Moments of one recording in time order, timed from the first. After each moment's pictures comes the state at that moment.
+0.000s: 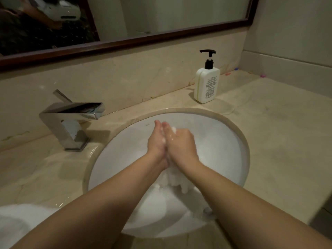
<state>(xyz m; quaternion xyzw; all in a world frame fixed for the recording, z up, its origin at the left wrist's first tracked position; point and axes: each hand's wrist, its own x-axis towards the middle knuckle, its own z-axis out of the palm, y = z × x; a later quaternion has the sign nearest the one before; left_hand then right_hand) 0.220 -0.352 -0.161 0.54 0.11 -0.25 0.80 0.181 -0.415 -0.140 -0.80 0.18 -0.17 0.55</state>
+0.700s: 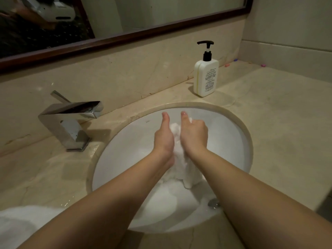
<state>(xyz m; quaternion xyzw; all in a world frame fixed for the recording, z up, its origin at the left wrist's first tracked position) 0.215 -0.356 -0.159 0.59 0.09 -0.22 0.77 0.184 -0.421 -0.140 -0.74 0.25 -0.22 0.59</state>
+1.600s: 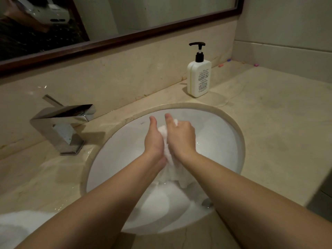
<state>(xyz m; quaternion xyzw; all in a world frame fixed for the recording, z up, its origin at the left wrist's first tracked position) 0.214 -0.355 -0.159 0.56 0.10 -0.23 0.79 0.189 -0.421 -0.147 -0.76 0.23 -0.18 0.57</state>
